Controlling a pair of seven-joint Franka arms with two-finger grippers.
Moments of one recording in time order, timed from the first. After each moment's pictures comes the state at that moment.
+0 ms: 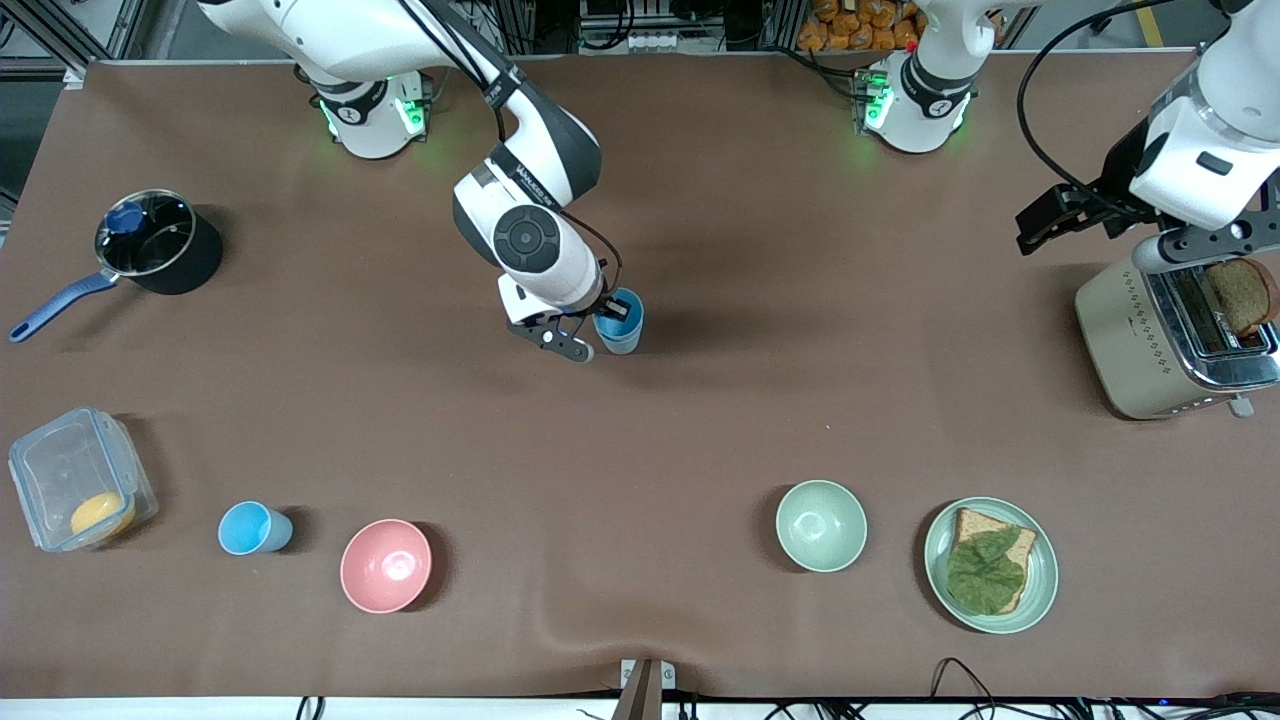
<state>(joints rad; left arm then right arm) 0.01 -0.02 -0.20 -1.57 0.00 1.50 -0.37 0.45 0.50 0.30 -1.74 0.11 2.15 1.11</state>
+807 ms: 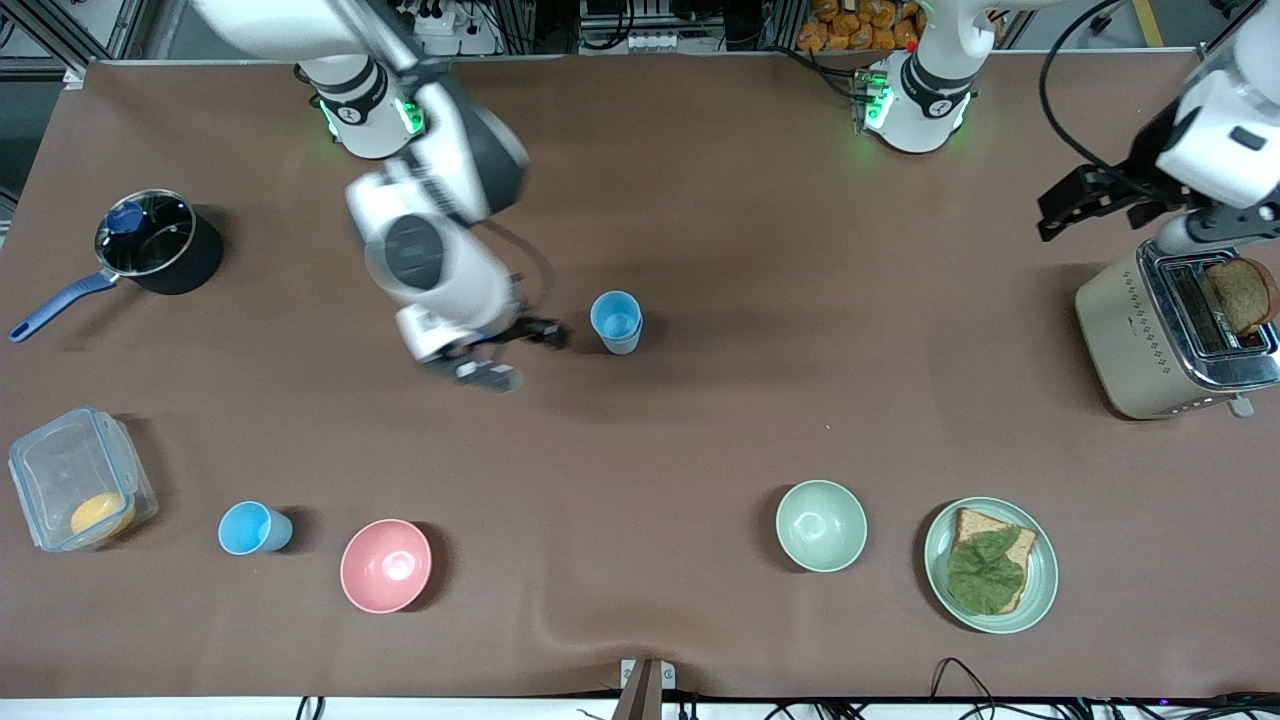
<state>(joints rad) -0.04 -0.05 -0.10 -1.57 0.00 1.49 -0.28 0.21 0.37 0.27 -1.70 0.04 1.97 0.67</state>
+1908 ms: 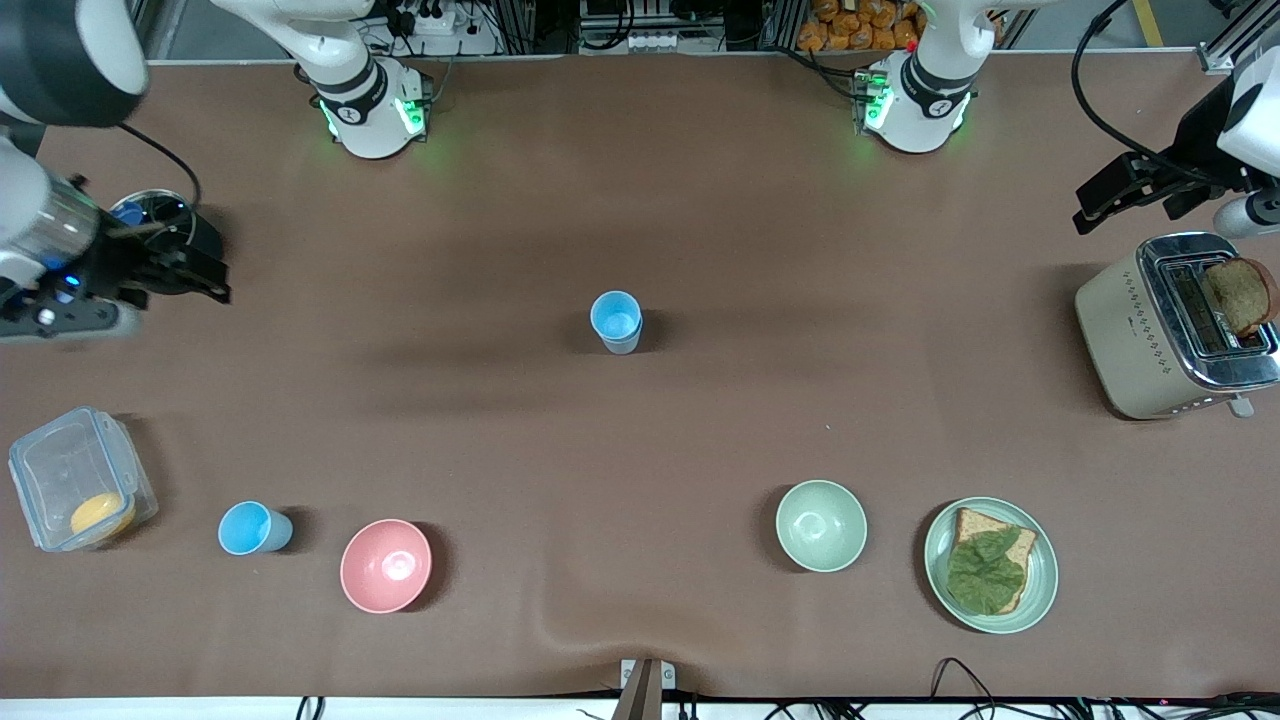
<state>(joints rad) -0.01 -0.07 -0.10 -1.56 0.00 1.49 -0.27 -0.09 0.01 0.10 -1.69 -0.02 1.62 -0.07</state>
